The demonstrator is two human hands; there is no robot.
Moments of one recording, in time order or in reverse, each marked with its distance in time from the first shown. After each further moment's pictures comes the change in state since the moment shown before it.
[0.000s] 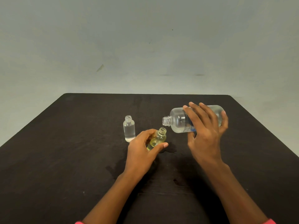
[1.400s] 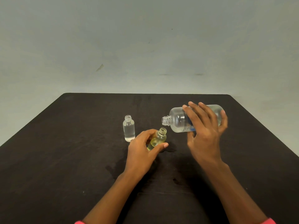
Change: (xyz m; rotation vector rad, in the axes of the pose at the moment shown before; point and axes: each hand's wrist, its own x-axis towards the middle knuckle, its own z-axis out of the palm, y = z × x) left_hand -0.001 -0.001 0.001 0.023 -0.008 -0.008; right_hand 0.000 0.000 -0.001 0.007 -0.010 -0.002
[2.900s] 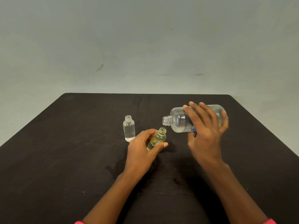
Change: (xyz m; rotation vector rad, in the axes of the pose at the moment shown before) left_hand 0.001 0.002 -0.001 -0.021 0.003 0.011; right_hand 0.001 0.000 0.000 -0.009 0.009 0.002
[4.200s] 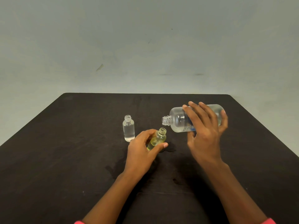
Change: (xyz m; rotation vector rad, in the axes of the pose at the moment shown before) left_hand 0.000 0.000 0.002 0.008 -0.004 0.001; right_hand 0.000 0.001 0.000 0.002 0.005 0.000
